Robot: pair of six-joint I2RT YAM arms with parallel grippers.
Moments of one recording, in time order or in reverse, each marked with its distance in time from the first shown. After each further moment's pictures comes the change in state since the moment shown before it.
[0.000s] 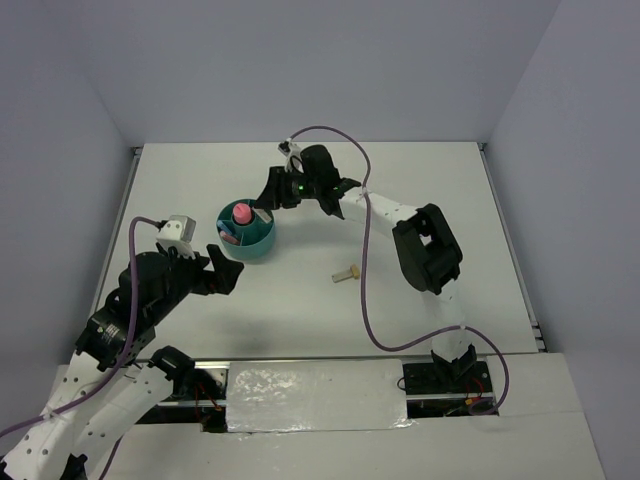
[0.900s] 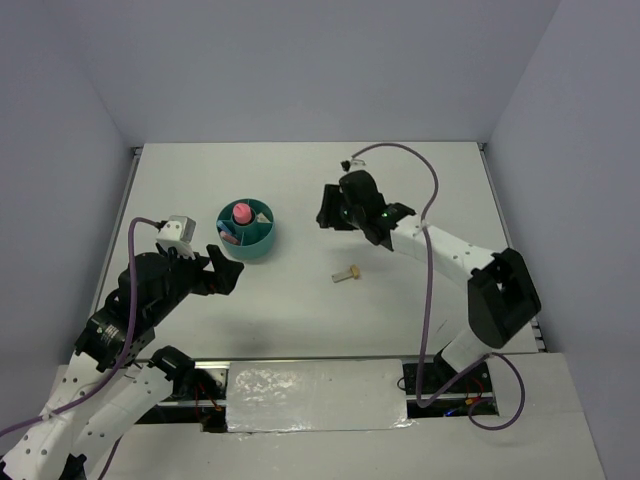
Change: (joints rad) left arm -0.010 -0.005 0.000 0.001 -0.009 0.000; right arm -0.003 -0.509 -0.430 -0.272 0.612 0.020
